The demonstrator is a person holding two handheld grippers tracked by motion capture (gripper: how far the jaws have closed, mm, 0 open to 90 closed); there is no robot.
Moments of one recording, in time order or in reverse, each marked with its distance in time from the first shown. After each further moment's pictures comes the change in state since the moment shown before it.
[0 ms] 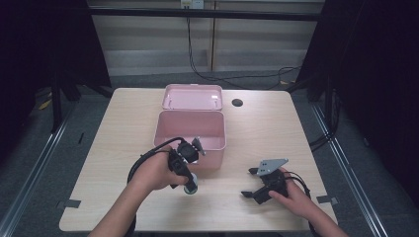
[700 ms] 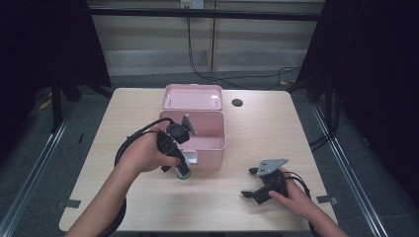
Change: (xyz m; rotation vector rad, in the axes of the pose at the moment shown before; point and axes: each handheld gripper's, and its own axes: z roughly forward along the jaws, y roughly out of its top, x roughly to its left) left arm 0.016 0.005 -0.053 -0.031 0.015 -0.059; right arm 0.000 0.000 0.000 0.001 0.000 0.000
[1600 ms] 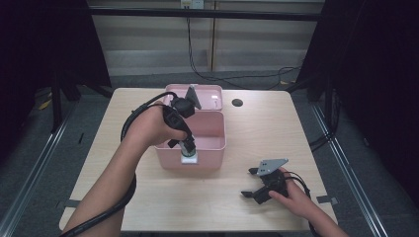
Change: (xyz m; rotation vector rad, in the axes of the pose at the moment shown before) left arm 0.007 0.040 -0.041 -0.035 0.046 -0.055; right arm 0.000 0.000 0.000 0.000 0.000 0.000
